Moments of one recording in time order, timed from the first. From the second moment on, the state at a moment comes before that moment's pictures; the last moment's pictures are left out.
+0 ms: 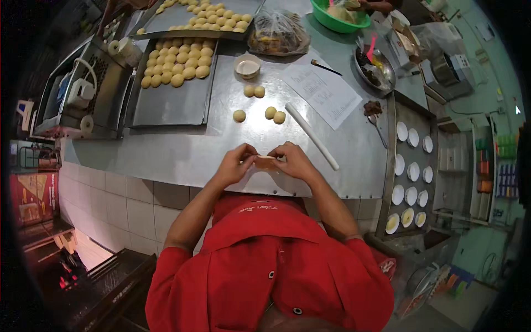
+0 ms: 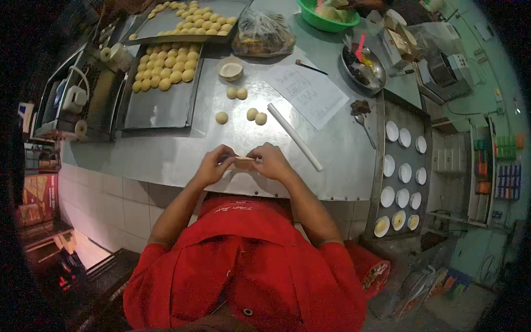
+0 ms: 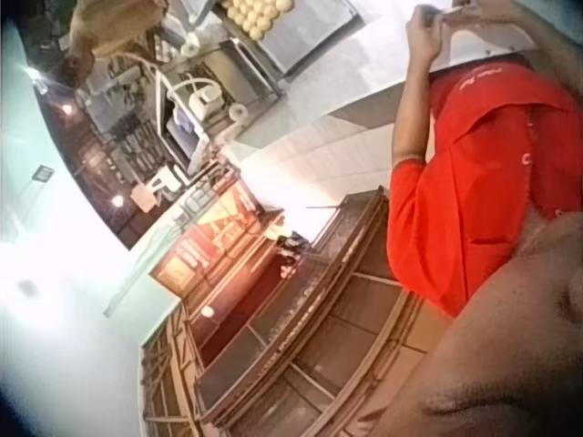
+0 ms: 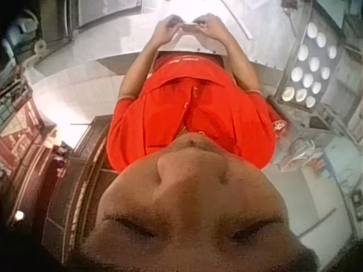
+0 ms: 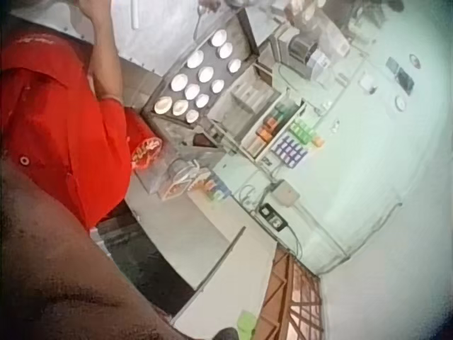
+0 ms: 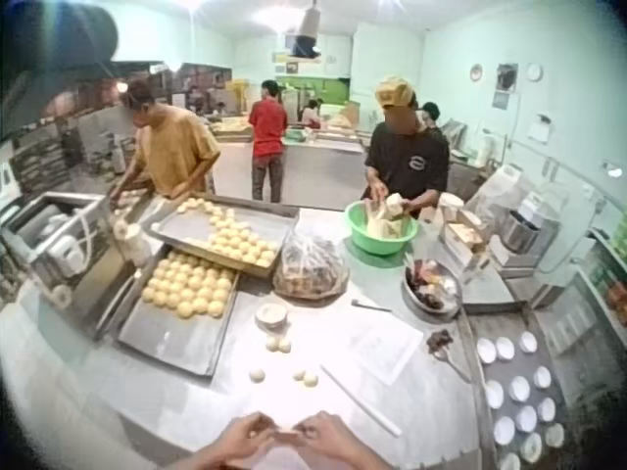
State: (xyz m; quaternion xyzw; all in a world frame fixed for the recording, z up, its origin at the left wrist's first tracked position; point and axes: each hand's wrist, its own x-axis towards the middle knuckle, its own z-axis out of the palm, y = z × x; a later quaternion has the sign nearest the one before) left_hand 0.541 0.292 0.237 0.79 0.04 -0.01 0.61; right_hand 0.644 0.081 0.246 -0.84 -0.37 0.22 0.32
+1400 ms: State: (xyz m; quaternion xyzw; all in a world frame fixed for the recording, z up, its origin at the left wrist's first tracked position) left_hand 0.561 0.207 0.182 0.95 -0.12 0.08 0.26; right_hand 0.641 -0.006 0.190 -0.97 -0.11 -0.08 0.19
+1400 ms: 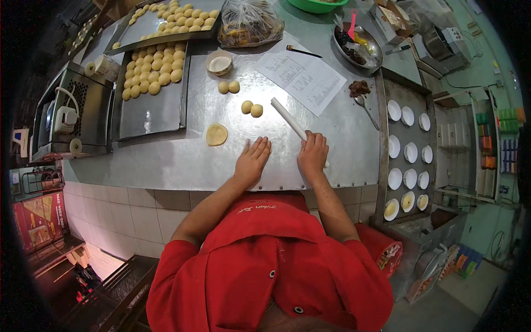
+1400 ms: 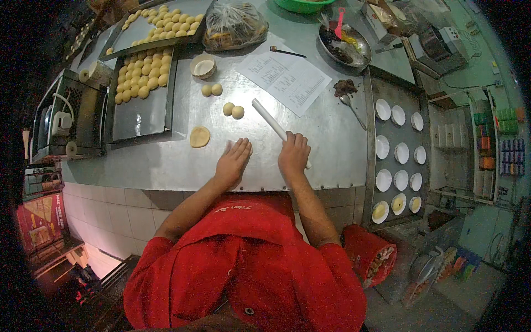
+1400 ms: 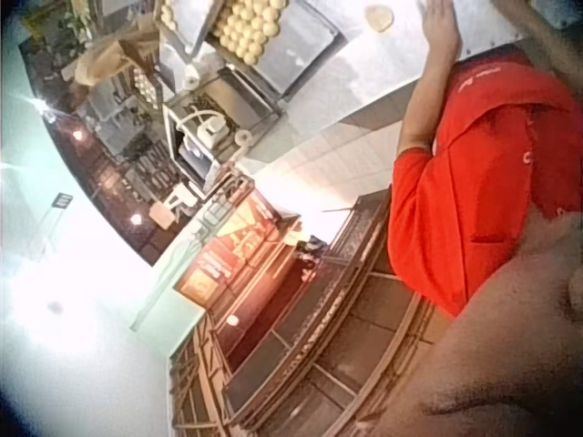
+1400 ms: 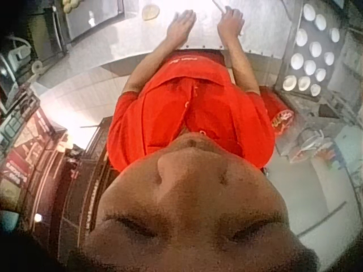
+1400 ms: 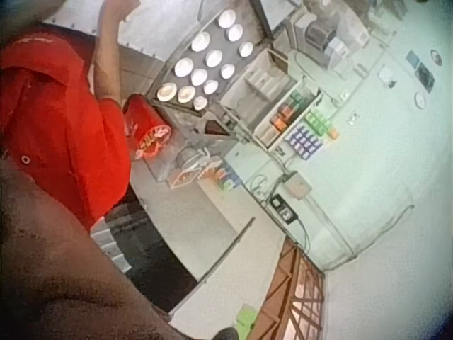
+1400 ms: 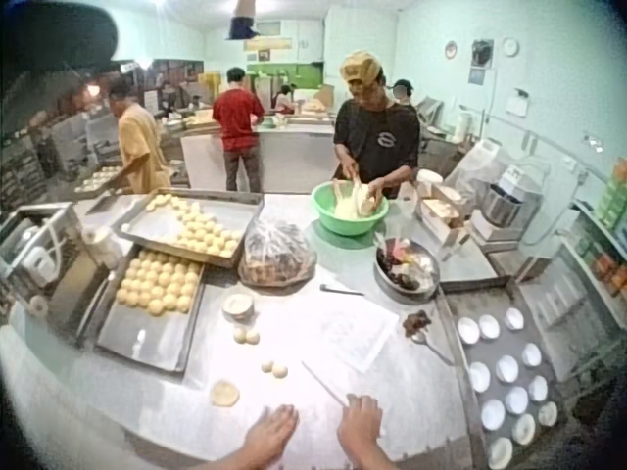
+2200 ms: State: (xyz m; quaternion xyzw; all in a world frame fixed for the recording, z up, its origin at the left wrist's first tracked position) left_hand 0.546 0.236 0.229 0.96 -0.09 0.20 0.15; right_hand 0.612 0.006 0.220 -0.94 -0.28 -0.03 0.19
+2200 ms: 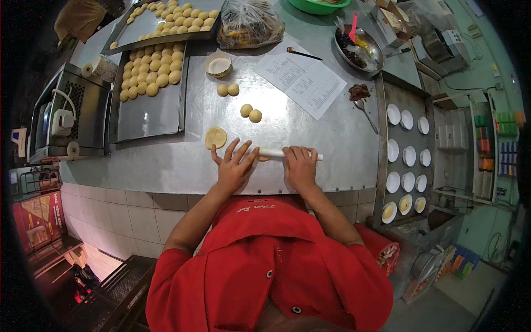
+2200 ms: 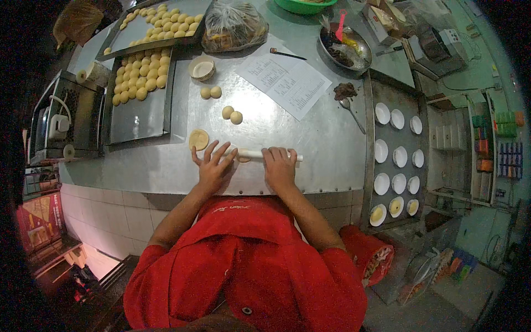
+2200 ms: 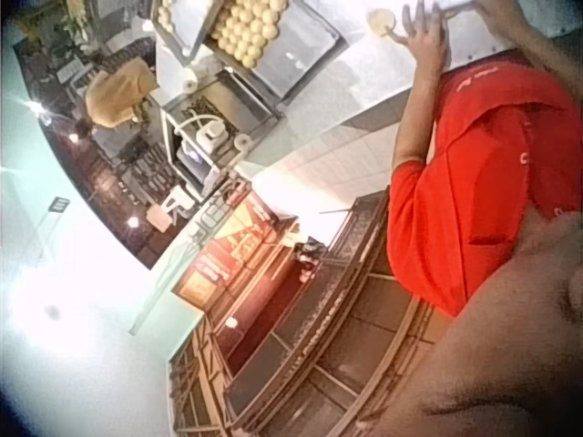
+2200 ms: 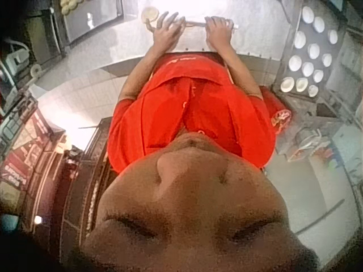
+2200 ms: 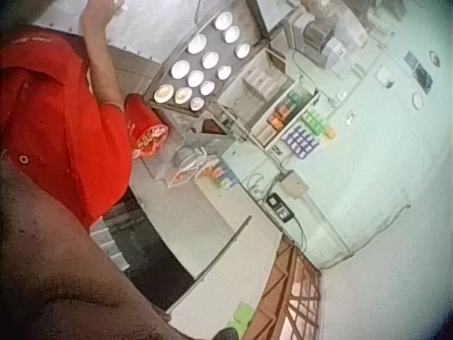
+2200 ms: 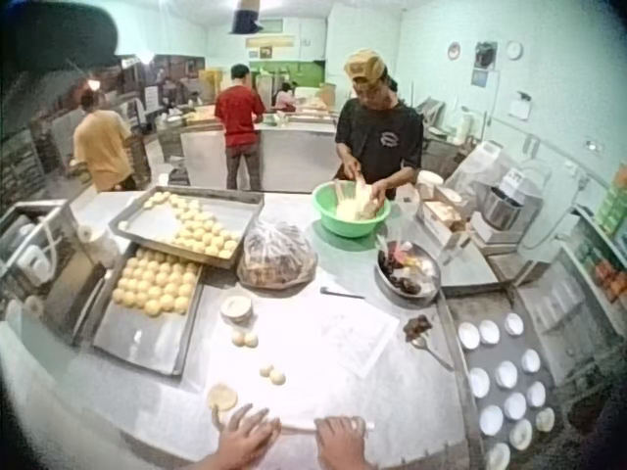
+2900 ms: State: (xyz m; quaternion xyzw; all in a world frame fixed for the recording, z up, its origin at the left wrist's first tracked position) left_hand 0.600 0.250 0.196 0.98 -0.08 0.10 0.17; right_hand 0.648 0.034 0.200 -0.96 -0.28 -0.01 0.10
